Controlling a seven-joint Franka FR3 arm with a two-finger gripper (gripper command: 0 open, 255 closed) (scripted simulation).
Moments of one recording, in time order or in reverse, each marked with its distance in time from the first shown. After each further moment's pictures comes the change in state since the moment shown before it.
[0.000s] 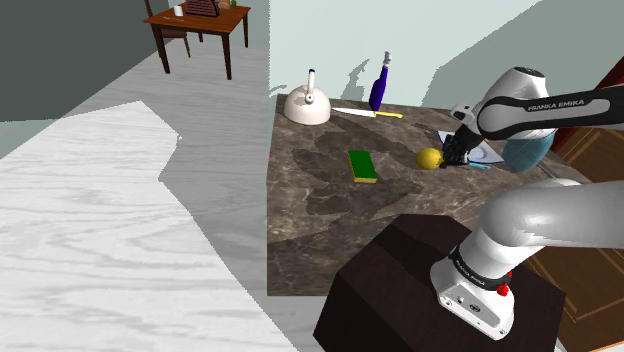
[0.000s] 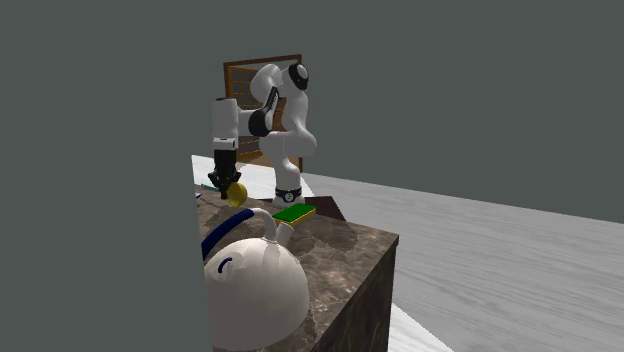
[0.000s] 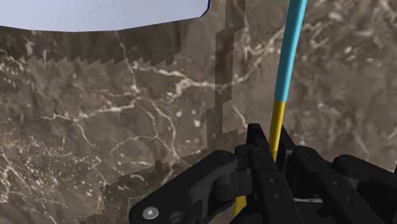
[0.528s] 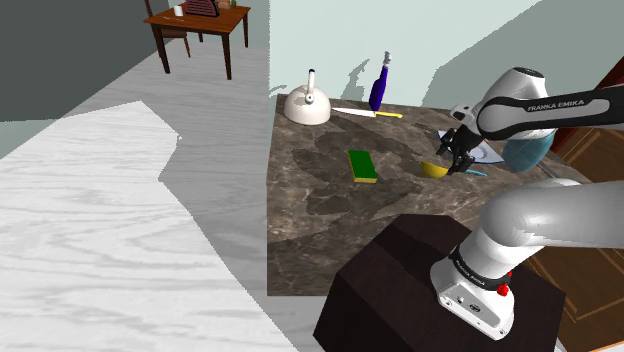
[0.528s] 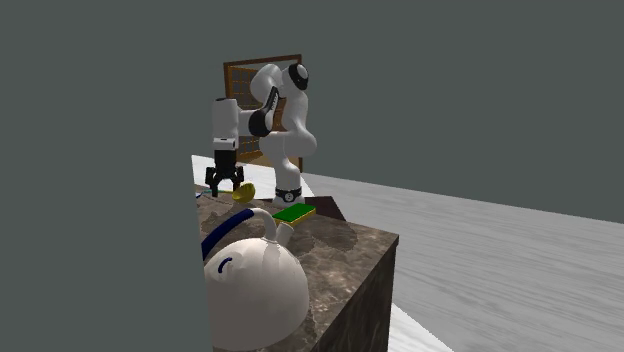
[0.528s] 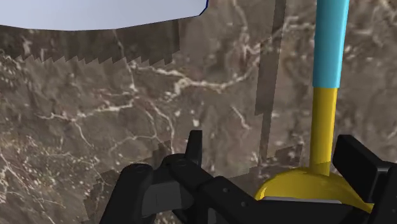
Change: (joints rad) arm 0.001 0.001 0.000 -0.002 0.000 0.000 0.001
